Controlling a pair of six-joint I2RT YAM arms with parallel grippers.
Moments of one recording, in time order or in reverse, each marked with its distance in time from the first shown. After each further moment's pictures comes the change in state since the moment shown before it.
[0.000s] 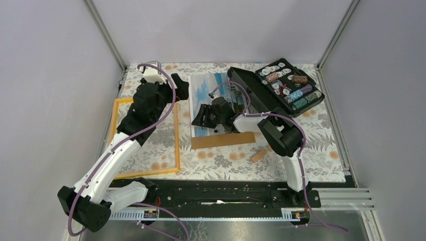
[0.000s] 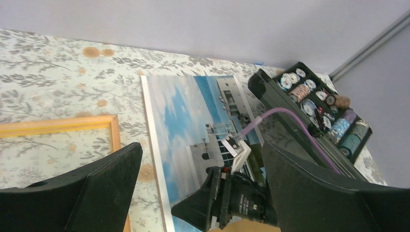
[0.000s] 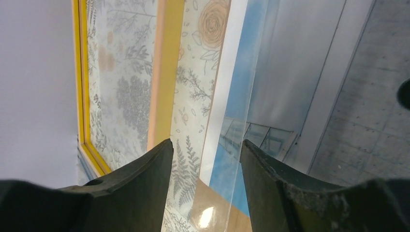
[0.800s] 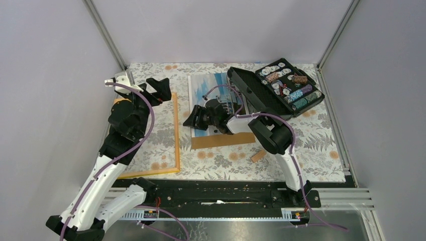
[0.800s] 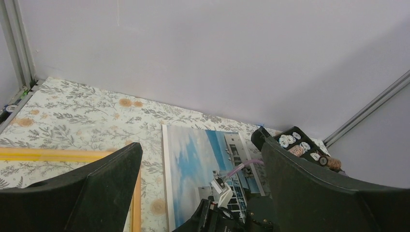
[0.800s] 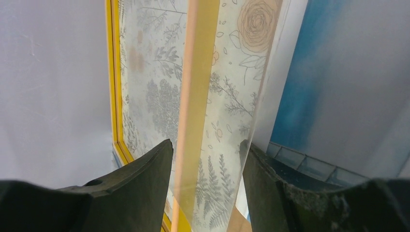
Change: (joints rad) left arm 0.000 -0.271 -0.086 0.090 -0.189 0.040; right arm 0.040 0.112 0.064 0.123 -0.070 0.138
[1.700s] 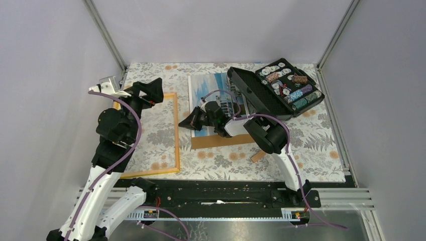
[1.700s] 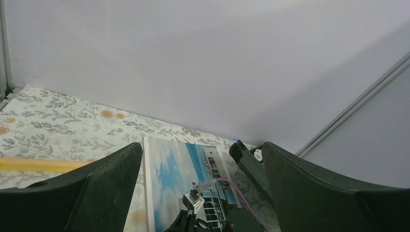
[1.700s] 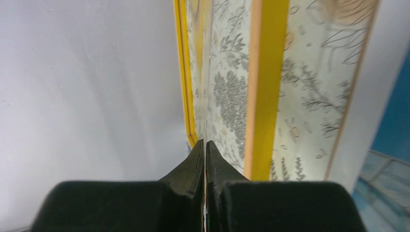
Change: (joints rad) left arm 0.076 -0.090 -0.018 0.008 0.093 -0.090; right arm 0.014 0.066 0.007 0.240 -0.106 0.349
